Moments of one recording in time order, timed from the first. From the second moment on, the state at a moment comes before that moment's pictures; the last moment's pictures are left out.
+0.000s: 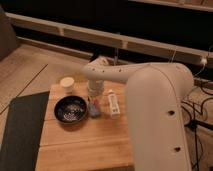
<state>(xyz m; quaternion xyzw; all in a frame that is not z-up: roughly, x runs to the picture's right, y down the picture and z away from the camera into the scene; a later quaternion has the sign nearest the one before) -0.061 0.071 0.861 -0.30 0.13 0.50 0.80</state>
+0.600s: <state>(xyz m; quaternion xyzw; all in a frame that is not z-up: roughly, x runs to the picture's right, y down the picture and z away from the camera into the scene) -0.061 0.068 0.861 -0.30 0.13 0.50 0.80</state>
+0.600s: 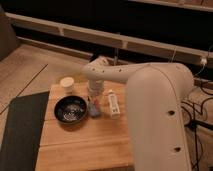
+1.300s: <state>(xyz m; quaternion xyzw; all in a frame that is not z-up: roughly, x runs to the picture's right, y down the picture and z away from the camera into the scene) -0.067 0.075 0.868 -0.29 0.15 0.49 0.81</state>
